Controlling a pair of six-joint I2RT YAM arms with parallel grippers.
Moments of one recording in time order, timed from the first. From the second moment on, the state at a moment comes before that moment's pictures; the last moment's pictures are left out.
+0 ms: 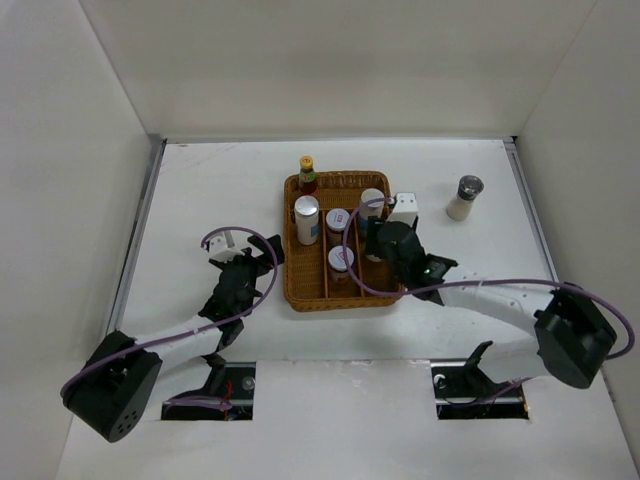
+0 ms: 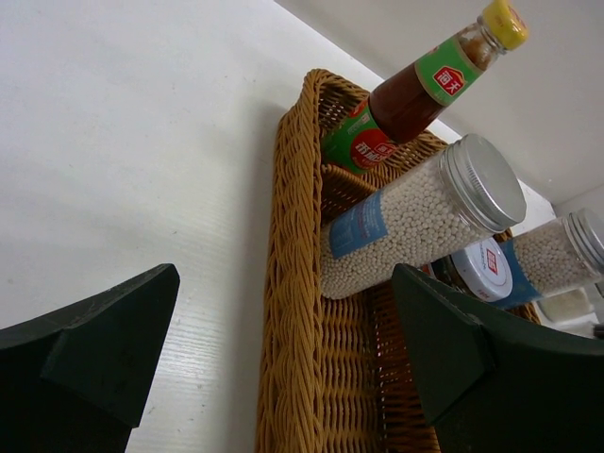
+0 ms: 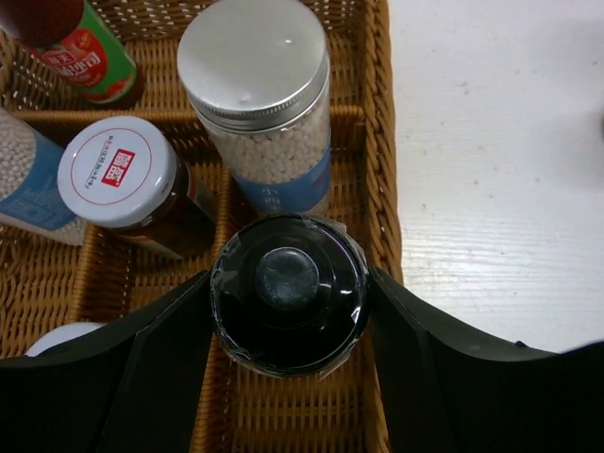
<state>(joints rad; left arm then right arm) -0.56 1.05 0.12 0.84 -0.53 -0.68 0.80 1.32 0.74 0.12 0.65 0.40</state>
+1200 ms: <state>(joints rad) -0.56 1.06 0.12 0.84 -0.52 -0.68 0.17 1.37 0.91 0.13 0.67 0.35</state>
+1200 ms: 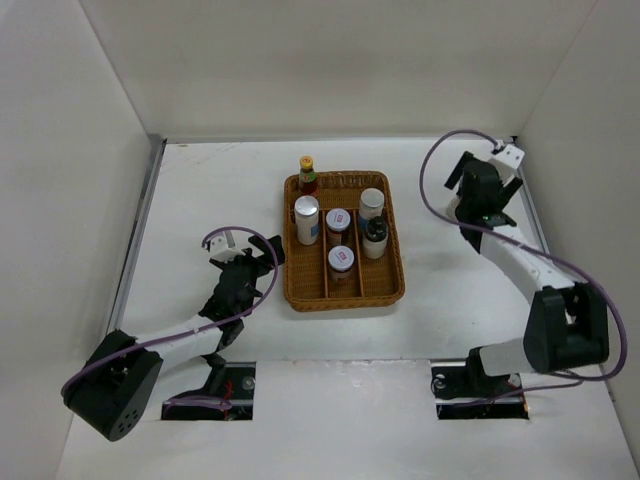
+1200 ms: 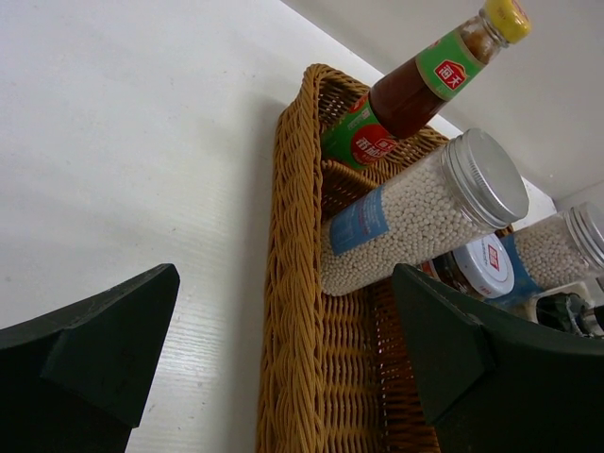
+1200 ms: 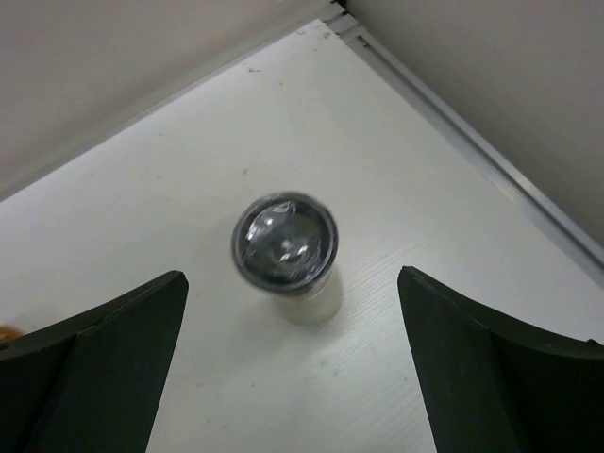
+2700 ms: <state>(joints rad) -0.56 1.05 0.12 0.83 -0.49 -0.68 0.68 0.93 0.76 -0.06 0.72 0.34</state>
